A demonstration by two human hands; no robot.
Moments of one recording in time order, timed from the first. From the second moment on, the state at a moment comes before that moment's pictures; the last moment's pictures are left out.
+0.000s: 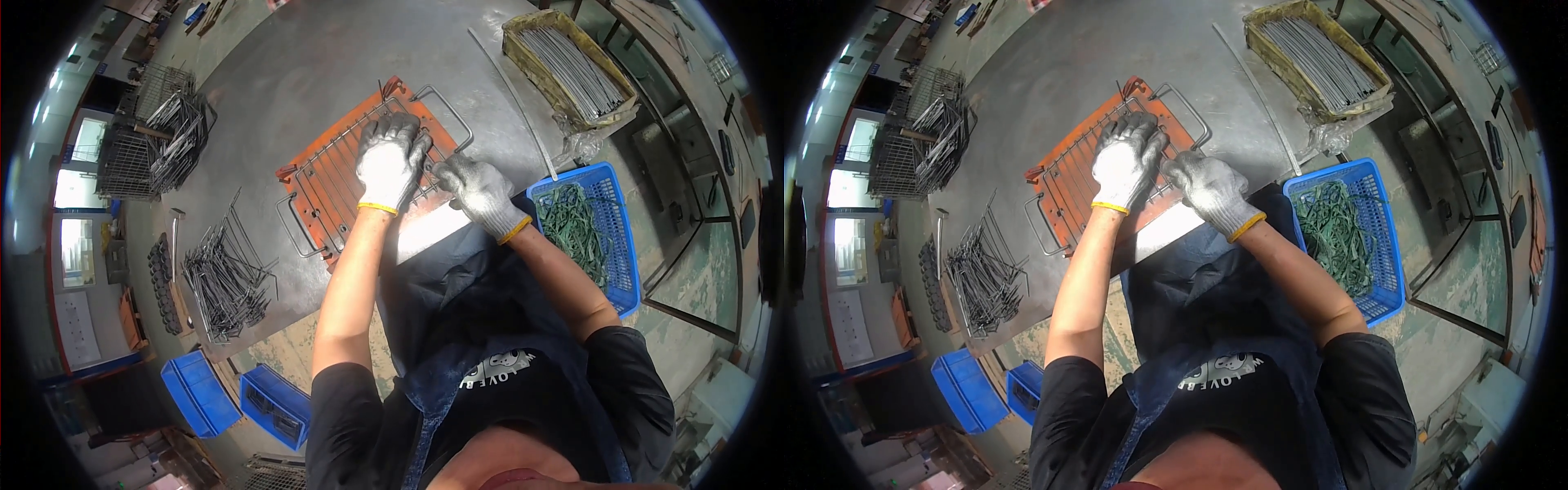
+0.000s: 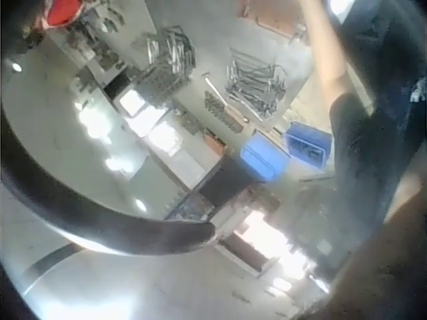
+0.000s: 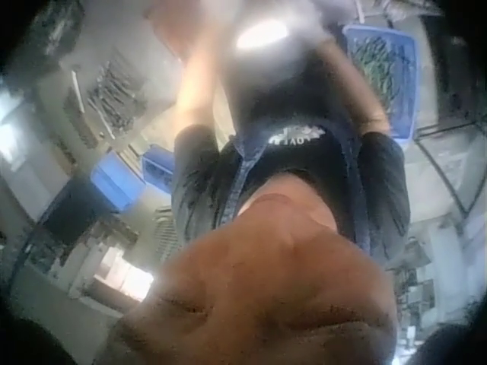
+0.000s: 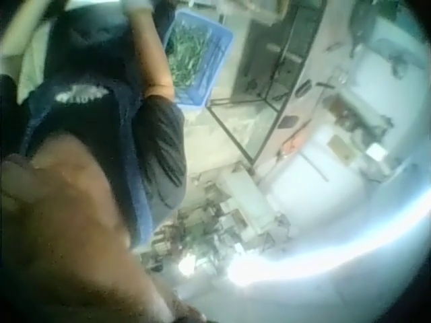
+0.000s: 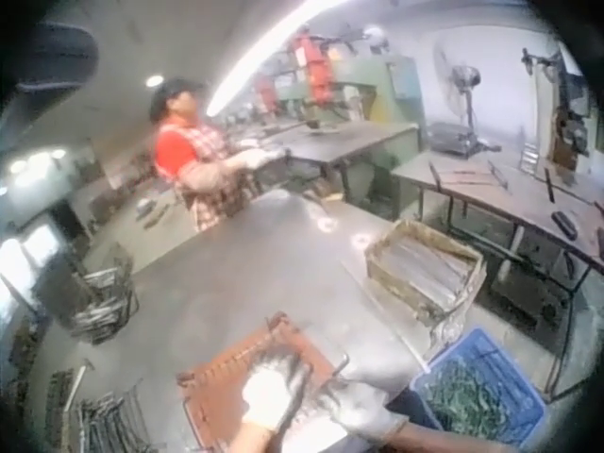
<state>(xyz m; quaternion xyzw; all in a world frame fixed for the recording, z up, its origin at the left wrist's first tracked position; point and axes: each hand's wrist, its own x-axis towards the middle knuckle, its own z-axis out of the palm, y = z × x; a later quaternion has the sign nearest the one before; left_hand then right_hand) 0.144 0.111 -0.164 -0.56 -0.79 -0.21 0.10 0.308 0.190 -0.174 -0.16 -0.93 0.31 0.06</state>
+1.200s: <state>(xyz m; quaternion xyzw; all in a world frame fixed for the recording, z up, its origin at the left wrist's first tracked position) 0.005 -0.195 -0.120 -0.05 -1.00 0.02 -0.02 0.318 0.128 -0.175 -0.23 -0.86 0.25 0.40</state>
